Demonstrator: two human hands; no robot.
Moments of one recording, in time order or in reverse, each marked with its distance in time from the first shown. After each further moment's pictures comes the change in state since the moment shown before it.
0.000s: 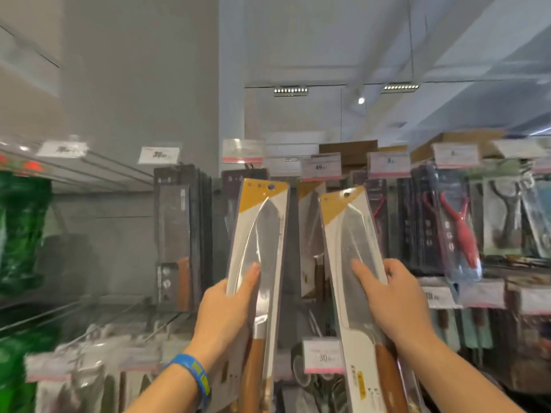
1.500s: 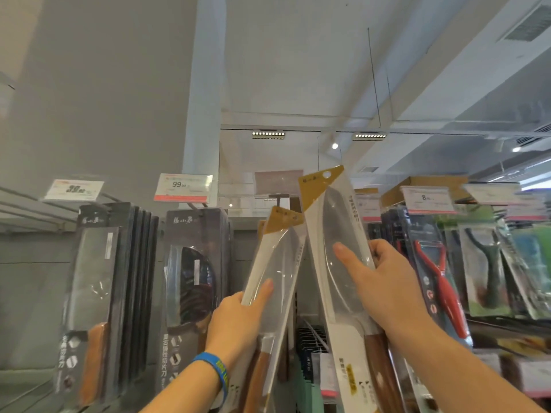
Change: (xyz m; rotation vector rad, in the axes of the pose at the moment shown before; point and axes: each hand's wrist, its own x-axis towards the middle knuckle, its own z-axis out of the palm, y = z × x) left_hand 0.107 0.021 0.140 0.138 -0.074 0.084; right_hand 0.126 -0.024 -0.028 0.080 0.072 -0.231
